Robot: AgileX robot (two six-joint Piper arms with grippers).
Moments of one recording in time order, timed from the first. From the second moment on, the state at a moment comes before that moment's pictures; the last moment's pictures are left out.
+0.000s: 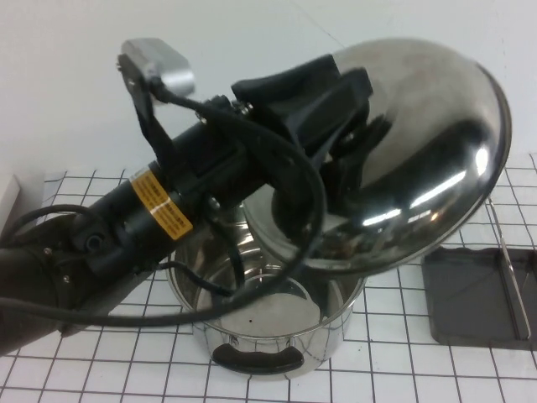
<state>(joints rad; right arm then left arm) 0.07 0.55 -0.38 1.70 0.53 -1.25 -0.62 1.46 -0.84 0.55 -1.06 -0.88</state>
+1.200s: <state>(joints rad) 0.07 1.17 -0.84 1.71 1.00 -1.24 -0.62 1.53 -0.84 0.54 -1.10 -1.01</state>
